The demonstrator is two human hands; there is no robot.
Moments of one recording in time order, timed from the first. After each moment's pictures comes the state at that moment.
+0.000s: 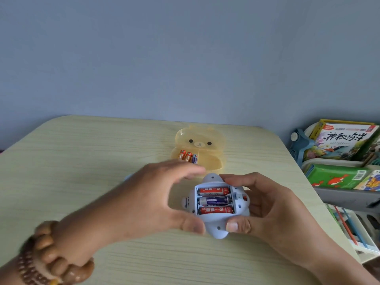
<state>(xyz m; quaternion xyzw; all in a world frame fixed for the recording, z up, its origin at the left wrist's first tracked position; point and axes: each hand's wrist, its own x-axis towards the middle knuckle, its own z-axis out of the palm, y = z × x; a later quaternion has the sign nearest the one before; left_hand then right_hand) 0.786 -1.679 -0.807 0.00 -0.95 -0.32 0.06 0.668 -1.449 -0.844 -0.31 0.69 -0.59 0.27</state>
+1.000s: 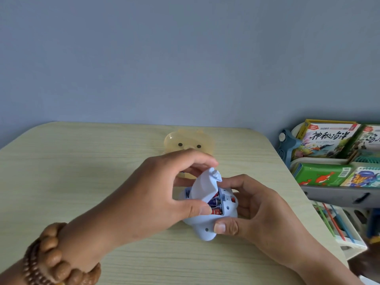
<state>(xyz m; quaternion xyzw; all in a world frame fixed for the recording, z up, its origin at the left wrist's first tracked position) 0.770 -1.653 -0.793 -0.03 -0.88 -0.45 0.11 0.675 -1.451 -0.838 -0.30 0.71 -0.59 0.25</state>
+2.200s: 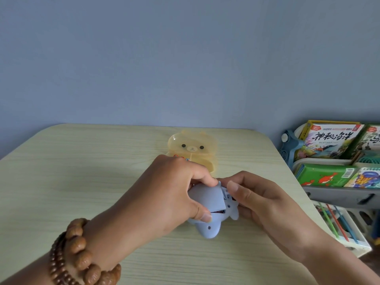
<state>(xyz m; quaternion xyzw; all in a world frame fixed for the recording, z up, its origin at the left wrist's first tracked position) 0.766 -1.637 -0.786 0.10 -0.94 -0.34 0.06 0.665 -1.452 -0.833 -0.25 0.66 -0.65 0.28</state>
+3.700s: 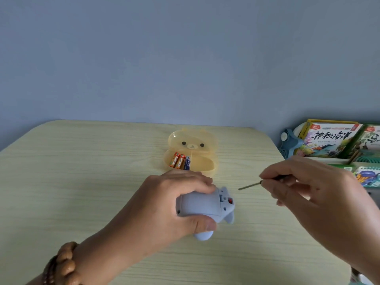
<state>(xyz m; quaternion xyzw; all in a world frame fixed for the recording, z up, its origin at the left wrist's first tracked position) 0.781 -1.653 -0.830 -0.03 -0.90 -0.41 0.15 0.670 -1.414 -0.792 -0.36 0.85 -0.38 -0.12</state>
